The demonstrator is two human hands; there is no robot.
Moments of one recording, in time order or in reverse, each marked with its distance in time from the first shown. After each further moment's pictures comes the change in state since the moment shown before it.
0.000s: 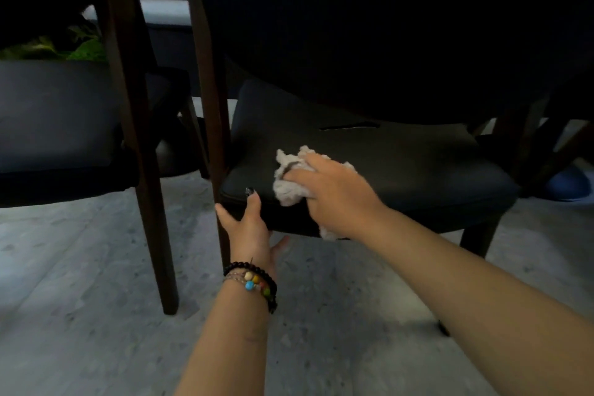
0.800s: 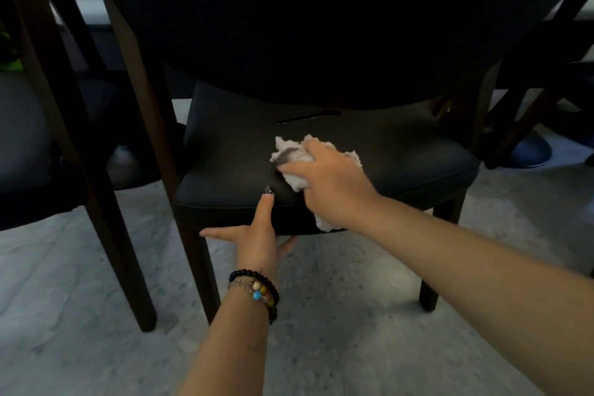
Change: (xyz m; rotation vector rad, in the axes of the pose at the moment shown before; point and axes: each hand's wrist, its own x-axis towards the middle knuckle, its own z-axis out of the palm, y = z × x) left_hand 0.001 -0.042 0.030 0.014 -0.080 0.002; right_hand -0.019 0.042 -0.007 -0.002 0.117 0.137
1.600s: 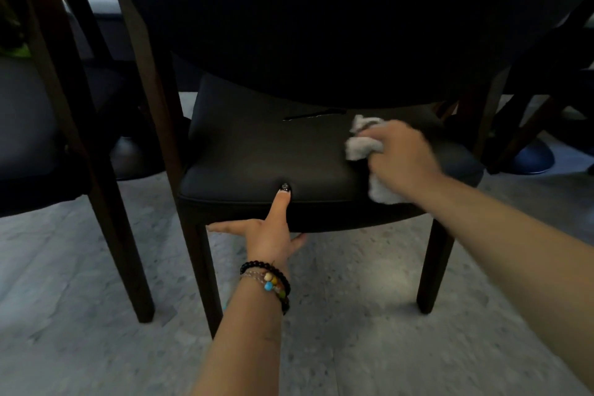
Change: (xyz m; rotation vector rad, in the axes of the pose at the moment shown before) left_hand -0.006 0.001 0.008 0.006 -0.013 -0.081; right_hand -0.002 0.067 -0.038 0.100 0.098 0.247
